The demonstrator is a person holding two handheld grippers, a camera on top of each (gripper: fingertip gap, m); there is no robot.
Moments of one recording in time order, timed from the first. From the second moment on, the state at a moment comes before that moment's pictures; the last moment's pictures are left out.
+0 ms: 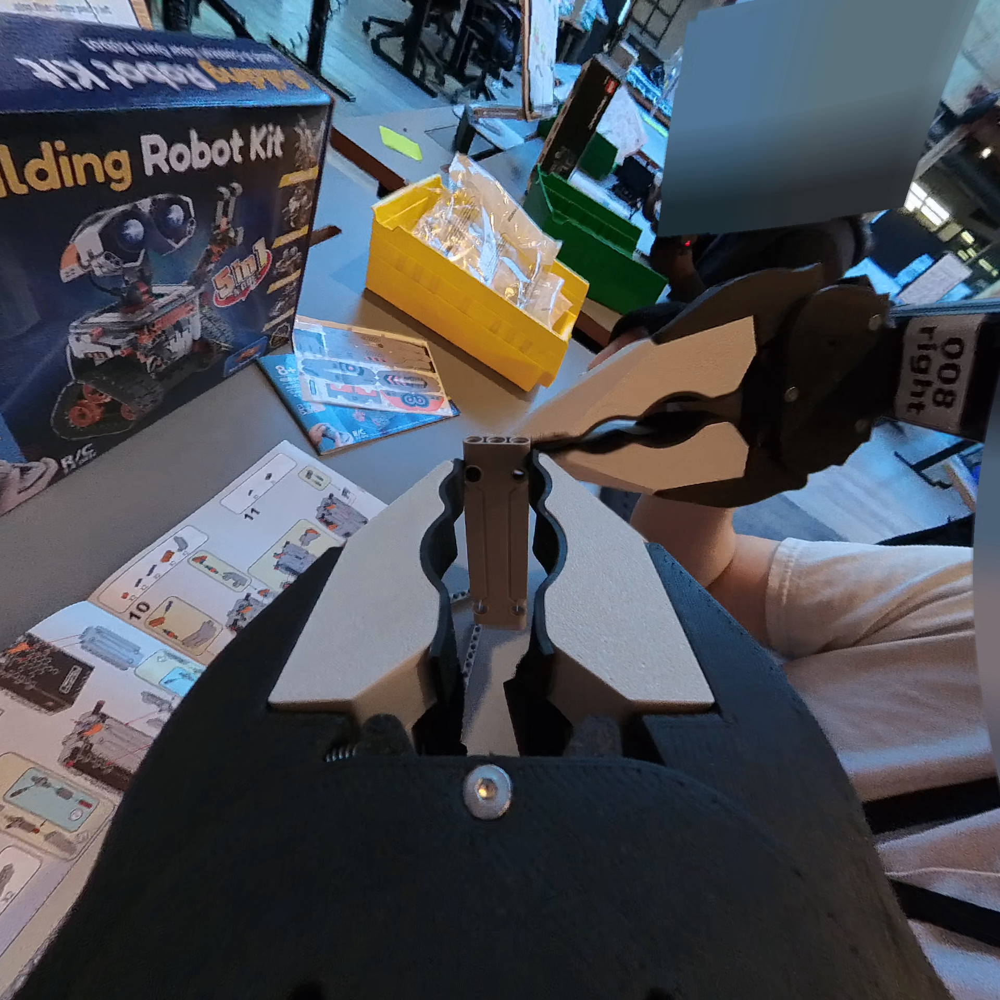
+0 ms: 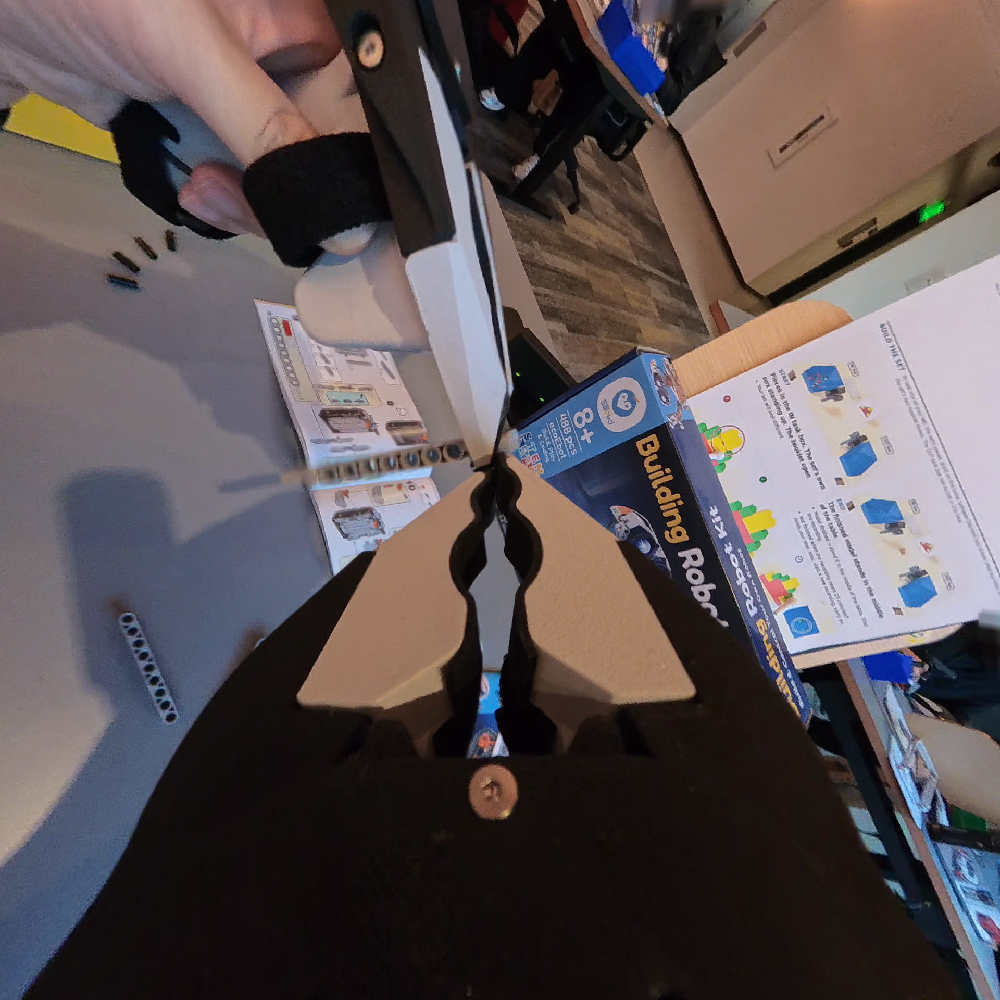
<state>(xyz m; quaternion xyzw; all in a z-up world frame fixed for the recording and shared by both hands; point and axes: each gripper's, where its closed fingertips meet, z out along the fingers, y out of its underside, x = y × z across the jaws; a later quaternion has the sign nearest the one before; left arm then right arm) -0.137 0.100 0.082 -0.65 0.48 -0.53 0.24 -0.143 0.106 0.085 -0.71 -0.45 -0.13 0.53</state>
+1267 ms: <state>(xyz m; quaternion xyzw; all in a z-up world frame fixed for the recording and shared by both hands) -0.144 0.107 0.103 -0.62 0.45 -0.59 0.25 -0.121 0.102 0.088 -0.74 -0.40 -0.01 0.54</state>
